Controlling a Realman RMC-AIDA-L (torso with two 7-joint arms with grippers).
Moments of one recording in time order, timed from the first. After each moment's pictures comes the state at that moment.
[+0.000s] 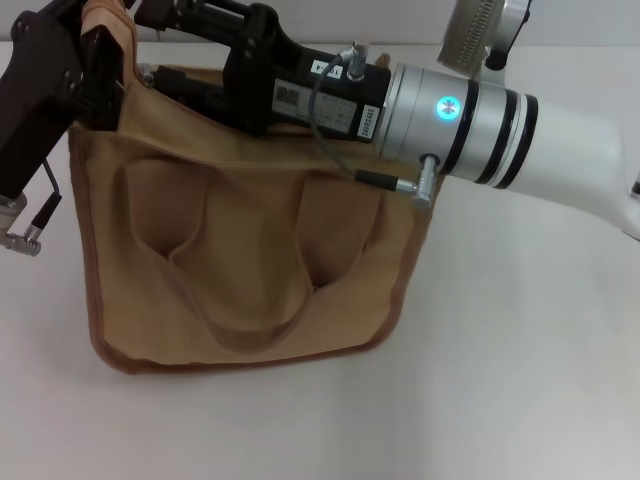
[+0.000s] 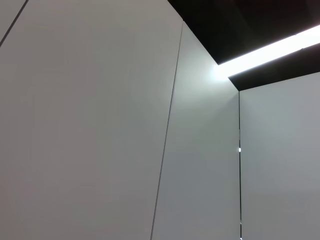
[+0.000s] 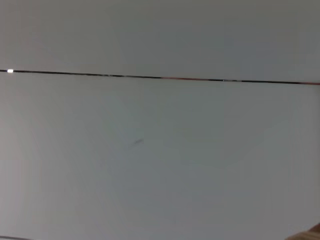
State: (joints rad) left arm -0.52 -2.08 0.27 0.16 1.54 1.92 -0.83; right arm 0.84 2.09 -2.00 -0.42 -0.36 -1.16 2.32
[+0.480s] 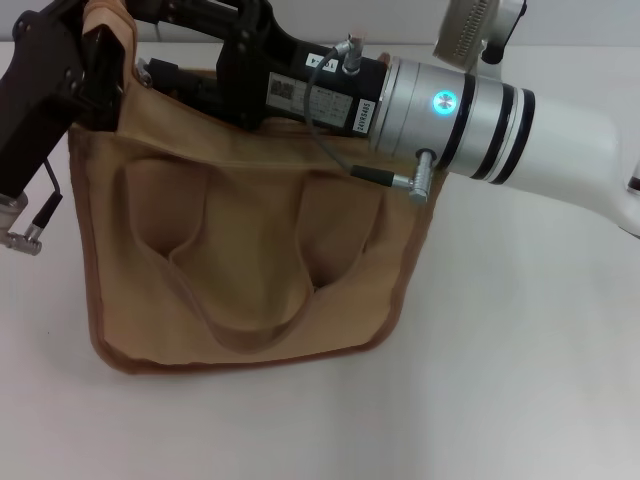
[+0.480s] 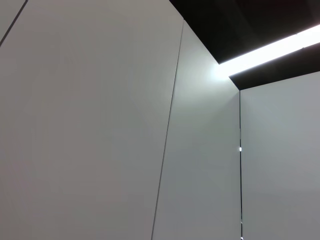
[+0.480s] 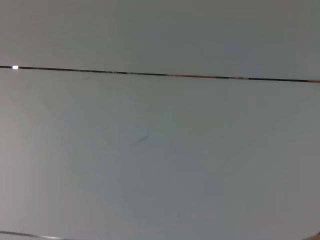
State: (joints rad) left arm -0.52 -2.08 0.27 0.16 1.54 1.91 -0.83; right arm 0.84 2.09 -2.01 -0.43 -0.35 -1.16 2.32
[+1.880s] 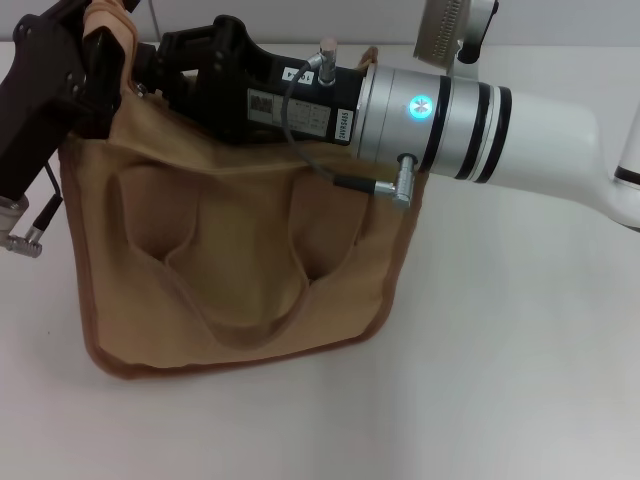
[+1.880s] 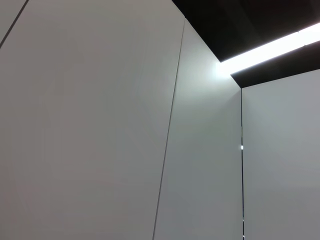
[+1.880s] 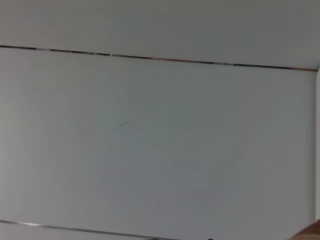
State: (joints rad) left arm -0.52 -2.08 0.27 0.15 1.54 1.91 -0.82; right arm 0.89 2.09 -2.05 -0.41 -0.35 -1.13 2.32
